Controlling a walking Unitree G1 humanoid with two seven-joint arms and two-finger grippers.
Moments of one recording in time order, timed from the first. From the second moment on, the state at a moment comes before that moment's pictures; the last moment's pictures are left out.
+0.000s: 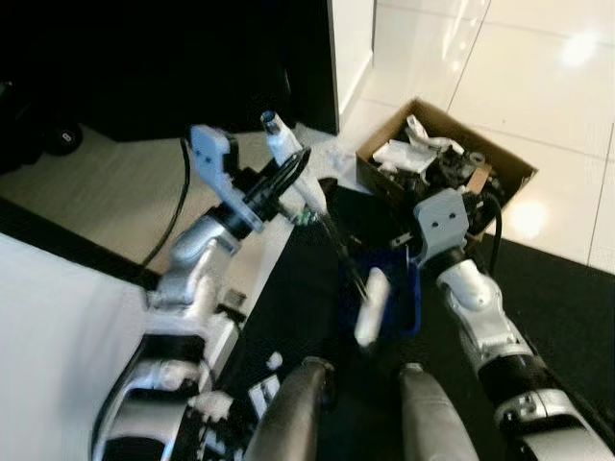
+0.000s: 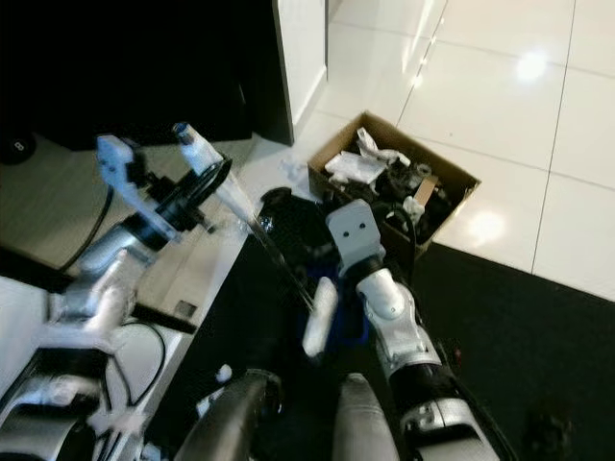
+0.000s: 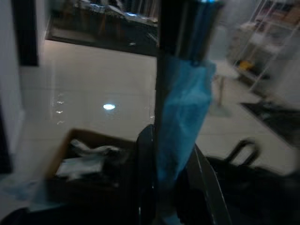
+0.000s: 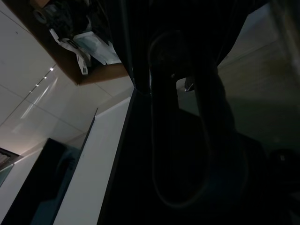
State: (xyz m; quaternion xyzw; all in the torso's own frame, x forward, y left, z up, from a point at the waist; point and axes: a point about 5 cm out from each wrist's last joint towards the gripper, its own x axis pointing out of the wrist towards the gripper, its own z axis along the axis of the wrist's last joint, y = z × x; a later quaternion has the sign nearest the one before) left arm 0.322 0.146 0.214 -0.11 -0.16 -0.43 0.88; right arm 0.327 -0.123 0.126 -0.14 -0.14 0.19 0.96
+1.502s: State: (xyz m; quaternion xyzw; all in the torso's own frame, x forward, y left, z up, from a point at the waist) left arm 0.334 0.136 0.149 -0.11 -0.10 -0.20 0.97; right arm 0.333 -0.117 0.127 -0.14 -0.15 0.19 0.96
